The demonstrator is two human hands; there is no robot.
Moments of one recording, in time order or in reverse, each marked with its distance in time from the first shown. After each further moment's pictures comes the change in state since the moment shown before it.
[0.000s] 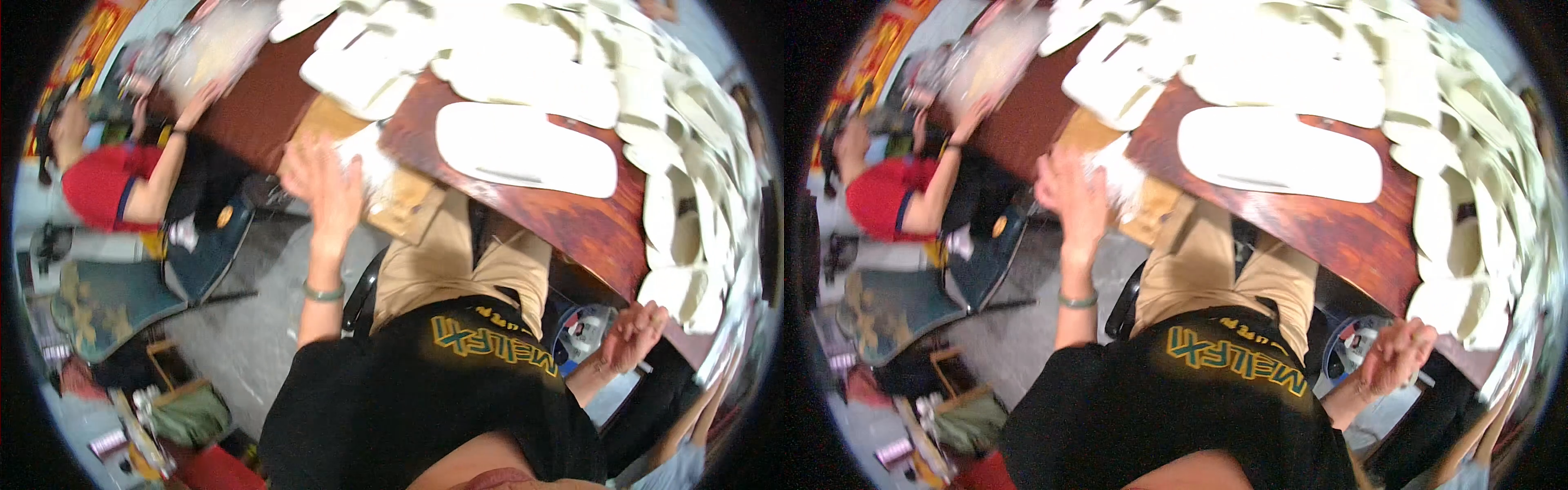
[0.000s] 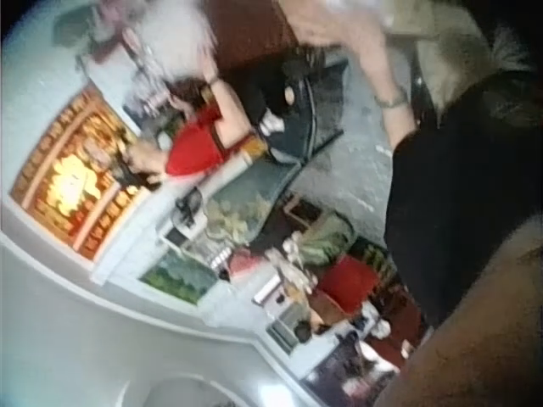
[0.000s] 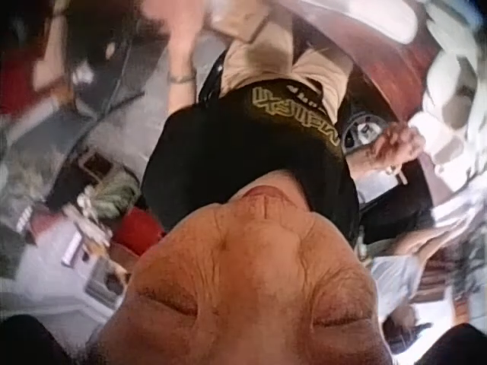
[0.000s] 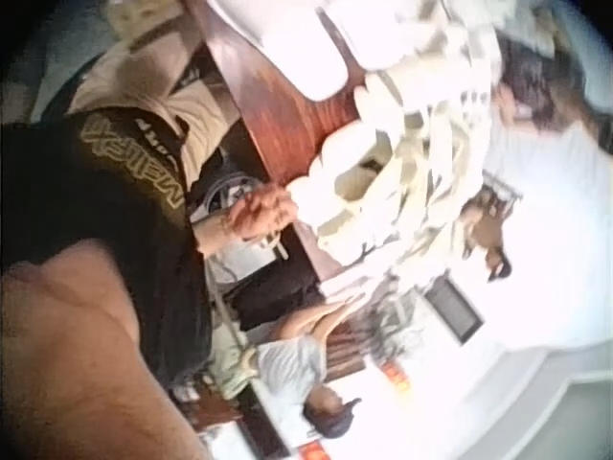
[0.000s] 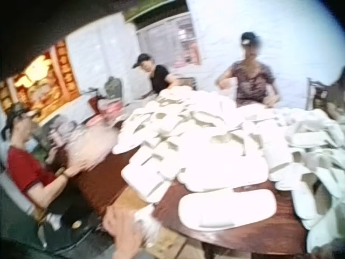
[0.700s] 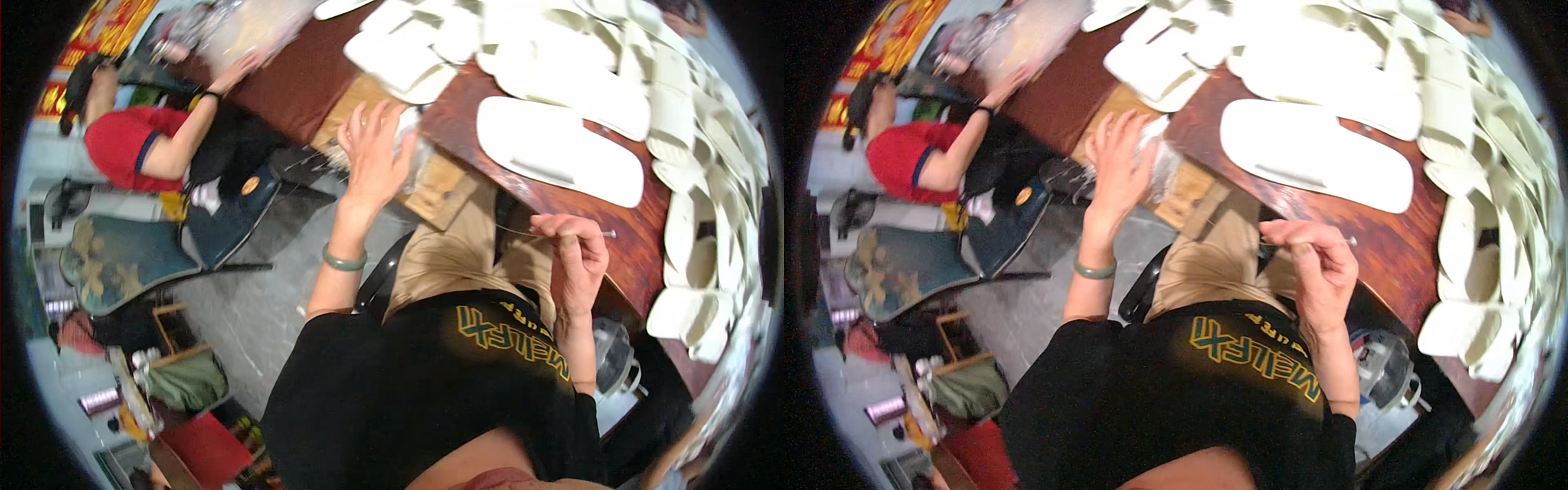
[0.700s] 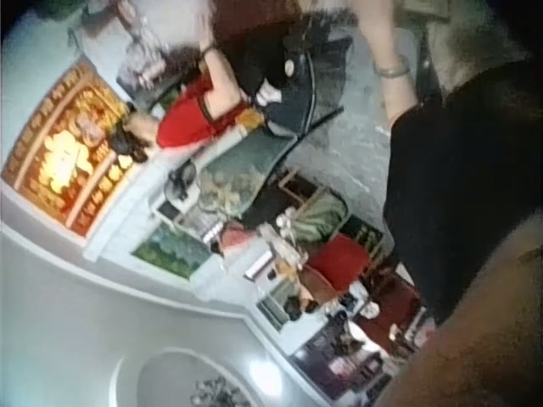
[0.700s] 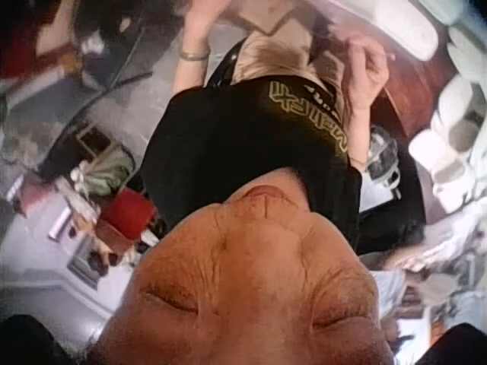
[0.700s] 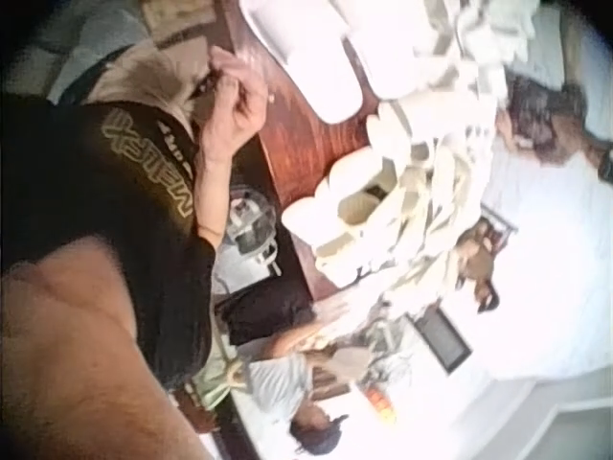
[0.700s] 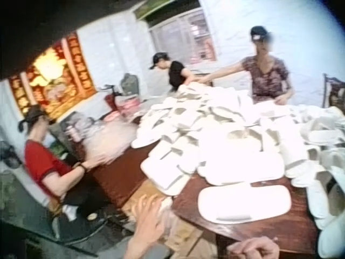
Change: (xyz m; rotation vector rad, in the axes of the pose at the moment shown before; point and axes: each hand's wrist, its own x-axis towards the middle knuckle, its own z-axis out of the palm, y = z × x) left_hand 0.026 0.025 -0.023 -0.258 -0.053 0.211; right_hand 0.017 0.094 0.123 -0.096 -0.437 0.298
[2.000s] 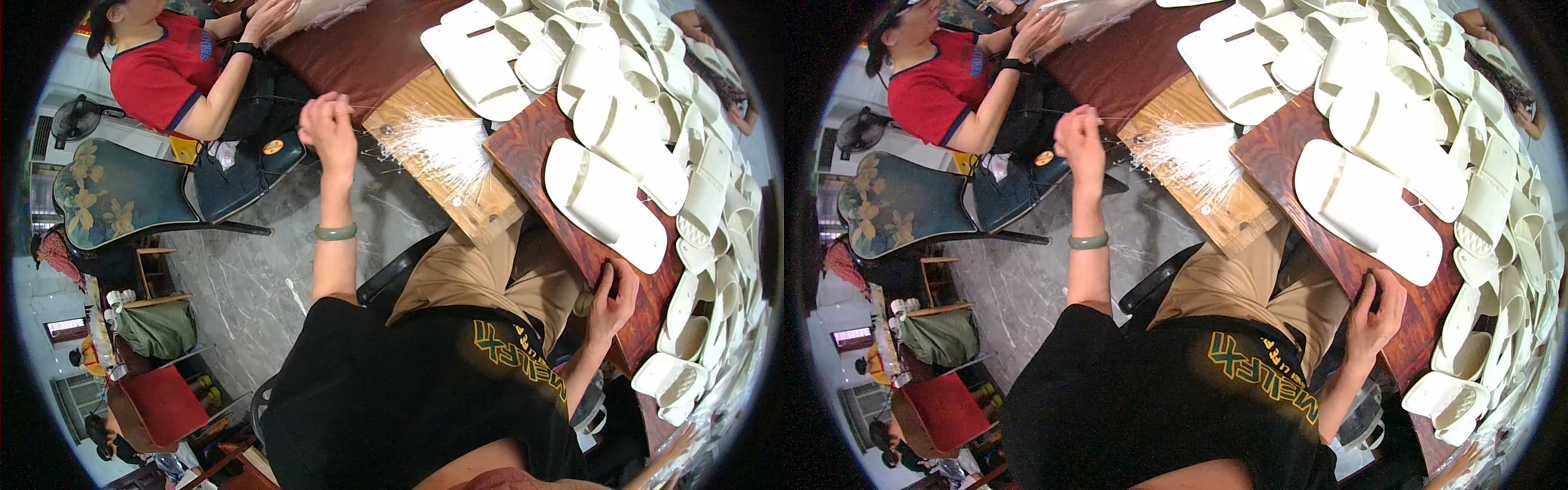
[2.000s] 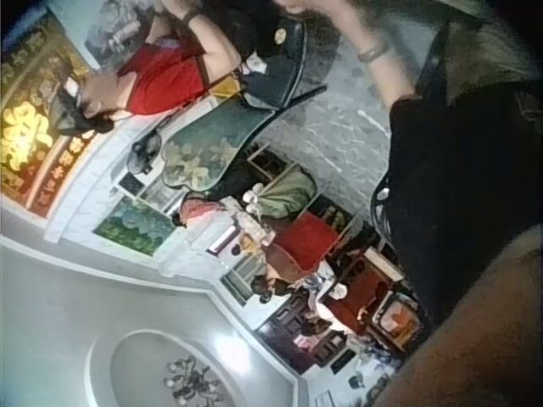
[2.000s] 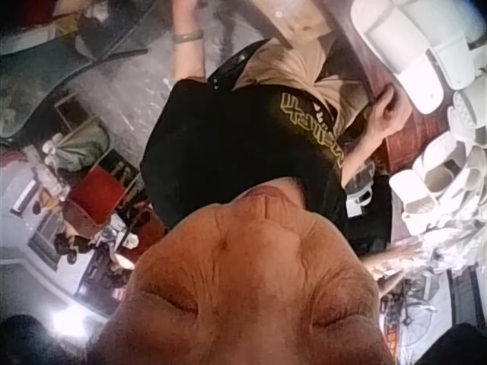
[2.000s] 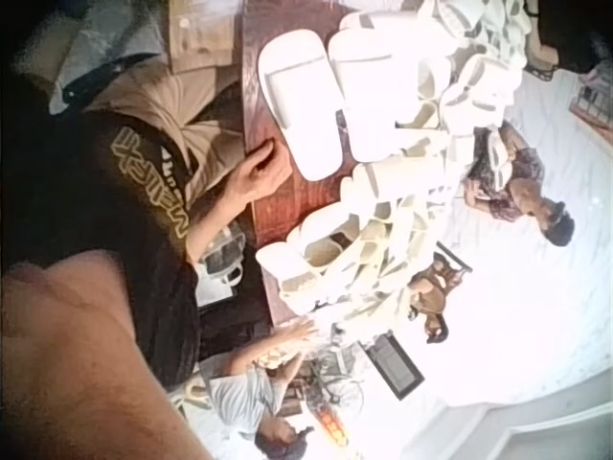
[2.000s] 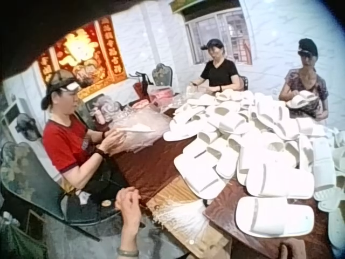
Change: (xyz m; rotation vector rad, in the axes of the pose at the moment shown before) left_hand -0.044 -0.161 -0.007 -0.018 0.482 -0.525; right_hand 0.012 0.016 -0.042 -1.366 0.100 -0.261
